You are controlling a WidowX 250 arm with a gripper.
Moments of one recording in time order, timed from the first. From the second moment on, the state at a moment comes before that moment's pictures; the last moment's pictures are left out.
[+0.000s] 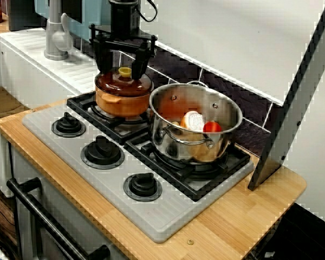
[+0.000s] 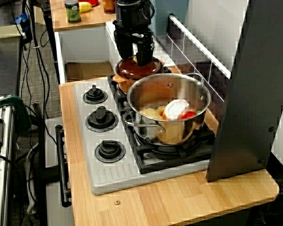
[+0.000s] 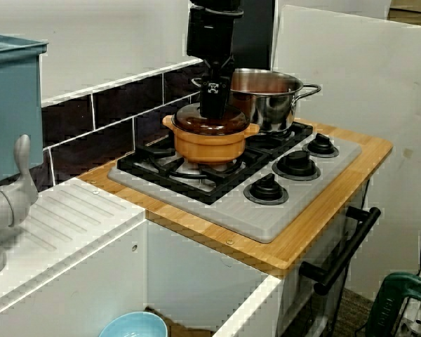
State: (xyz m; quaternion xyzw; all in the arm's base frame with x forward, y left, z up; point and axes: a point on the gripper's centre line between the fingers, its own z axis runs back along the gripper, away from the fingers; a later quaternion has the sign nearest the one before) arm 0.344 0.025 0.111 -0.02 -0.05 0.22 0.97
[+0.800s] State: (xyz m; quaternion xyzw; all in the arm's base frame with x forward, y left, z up) arm 0.362 0.029 0.106 -0.02 -0.02 0.23 0.97
